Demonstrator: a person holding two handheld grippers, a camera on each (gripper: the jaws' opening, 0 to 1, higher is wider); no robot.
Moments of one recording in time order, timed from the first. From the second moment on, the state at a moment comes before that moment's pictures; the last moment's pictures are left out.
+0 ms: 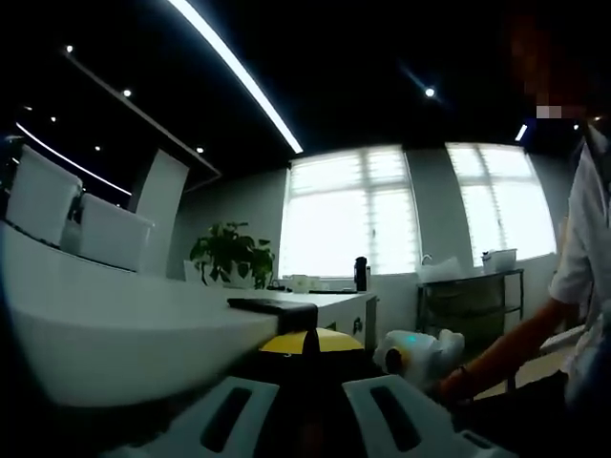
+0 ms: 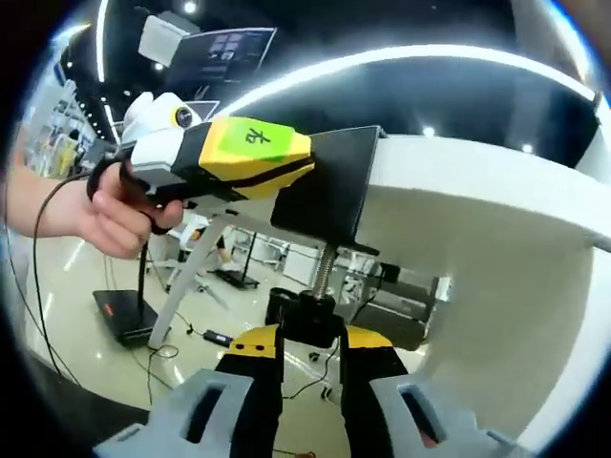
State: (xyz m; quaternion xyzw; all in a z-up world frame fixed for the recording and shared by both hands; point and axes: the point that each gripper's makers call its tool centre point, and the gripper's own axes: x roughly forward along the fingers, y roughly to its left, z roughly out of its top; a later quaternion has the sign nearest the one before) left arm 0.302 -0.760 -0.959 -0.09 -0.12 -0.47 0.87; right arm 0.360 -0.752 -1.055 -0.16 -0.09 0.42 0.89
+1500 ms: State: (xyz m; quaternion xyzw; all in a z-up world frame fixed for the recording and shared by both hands) left arm 0.301 -0.762 -0.961 -0.09 -0.12 -0.47 0.87; right arm 0.358 -0.767 -1.039 -0.04 -0.09 0.11 0.99
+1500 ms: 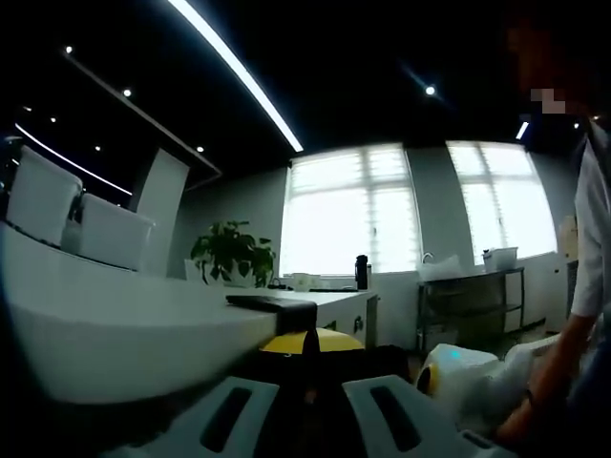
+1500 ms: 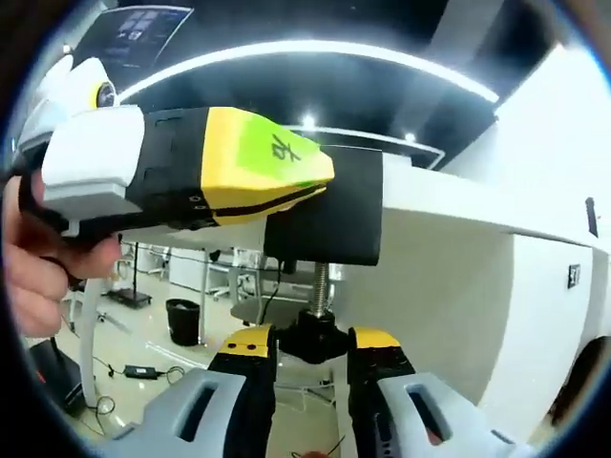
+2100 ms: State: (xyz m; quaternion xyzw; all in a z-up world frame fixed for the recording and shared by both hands) left arm 0.302 -0.761 -0.962 -0.09 -0.12 -0.47 0.87; right arm 0.359 -0.752 -1.039 -0.07 -0.10 0.37 0.92
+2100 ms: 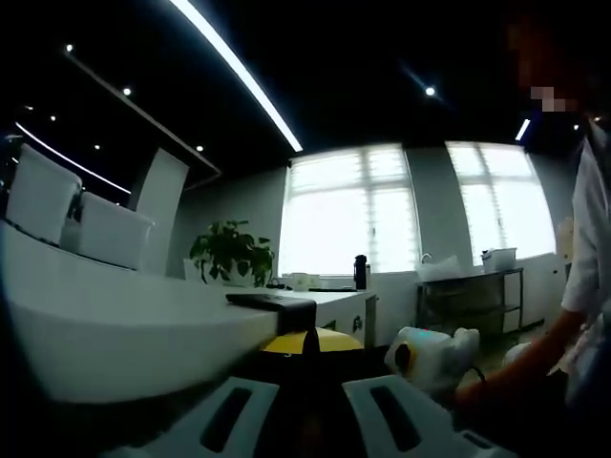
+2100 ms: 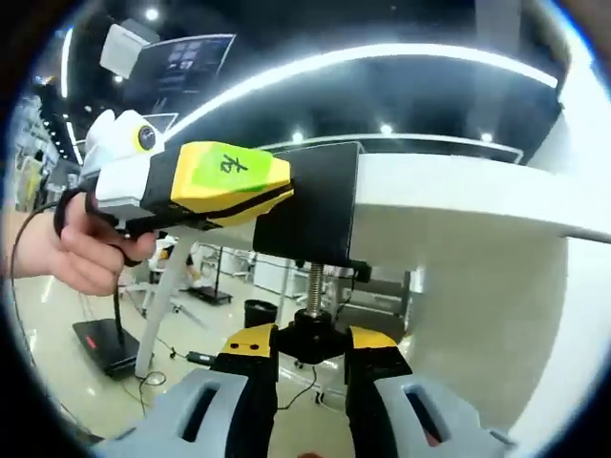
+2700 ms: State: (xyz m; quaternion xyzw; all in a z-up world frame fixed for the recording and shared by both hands) left arm 0.300 -0.760 -0.961 -0.09 -0.12 -0.47 0.87; right arm 0.361 -0.765 -1.078 0.06 -0.04 0.36 0.93
